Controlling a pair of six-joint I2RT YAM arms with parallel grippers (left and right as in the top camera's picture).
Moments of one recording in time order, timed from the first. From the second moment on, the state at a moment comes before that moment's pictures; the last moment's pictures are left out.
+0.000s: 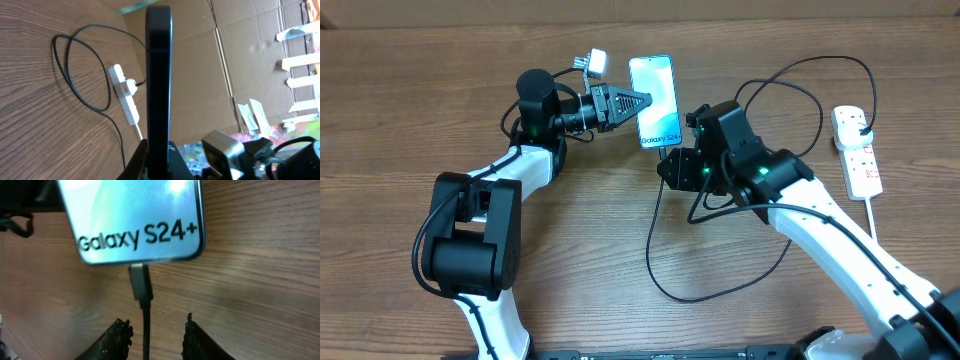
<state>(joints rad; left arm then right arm) -0.16 2.01 1.12 0.83 1.18 -1.17 0.51 1.49 1.16 -0.62 -0.28 0.57</state>
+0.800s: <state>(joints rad) -0.16 2.01 1.12 0.05 0.94 -0.72 0.50 1.13 1.16 -0.86 -0.27 0.47</state>
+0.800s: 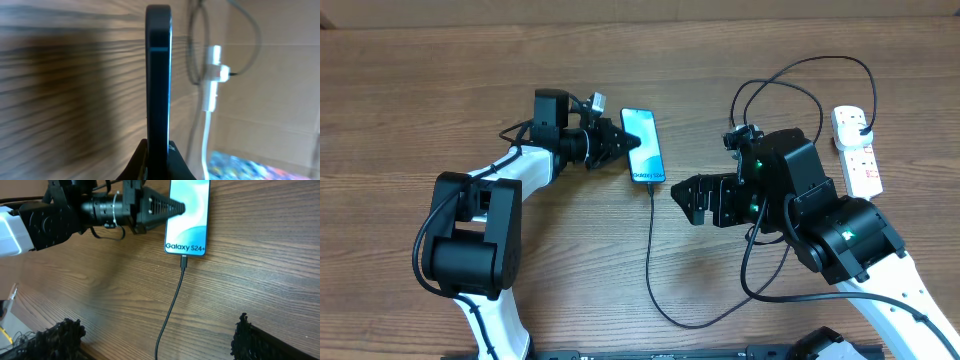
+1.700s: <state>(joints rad) -0.17 2.00 1.14 -0.24 0.62 -0.60 0.50 1.13 1.16 -0.87 -0.26 0.46</state>
